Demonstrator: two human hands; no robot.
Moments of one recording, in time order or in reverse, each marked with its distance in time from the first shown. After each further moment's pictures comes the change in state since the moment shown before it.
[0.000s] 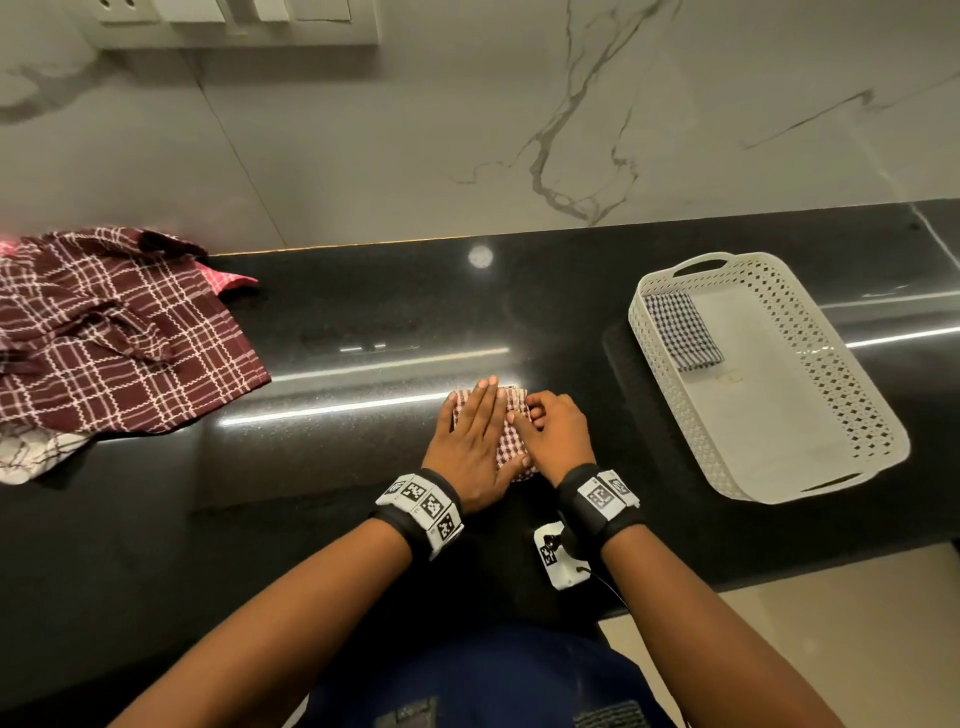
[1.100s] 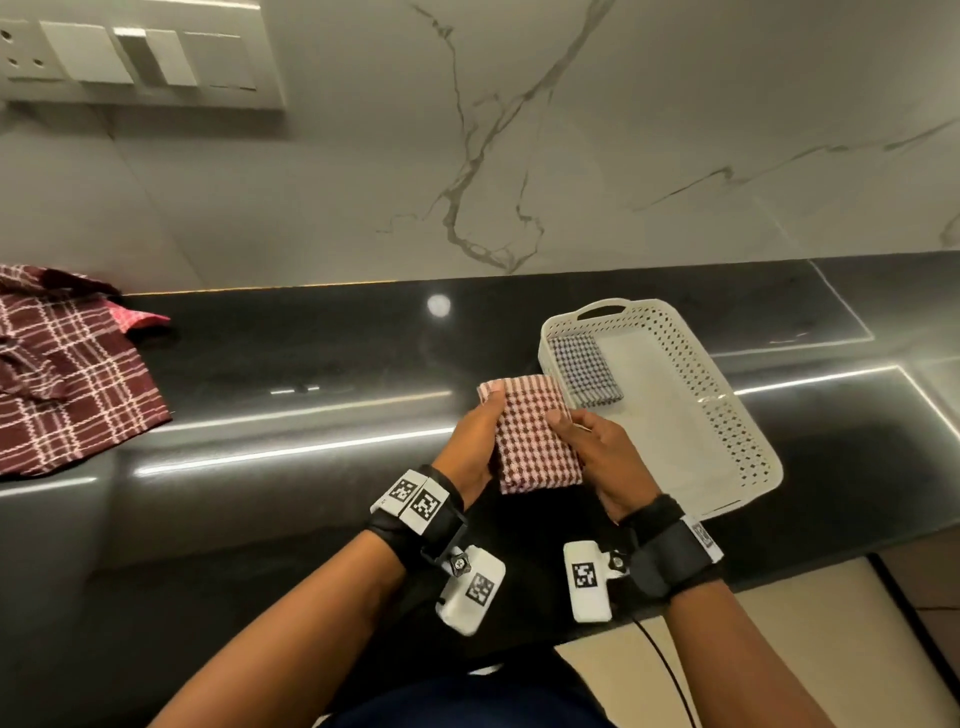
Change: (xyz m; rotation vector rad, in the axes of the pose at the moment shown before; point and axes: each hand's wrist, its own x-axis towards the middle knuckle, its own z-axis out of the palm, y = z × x) left_hand 0.064 0.137 -0.095 -1.999 -0.061 -0.417; right_hand -0.002 0.057 -0.177 0.582 -0.169 0.104
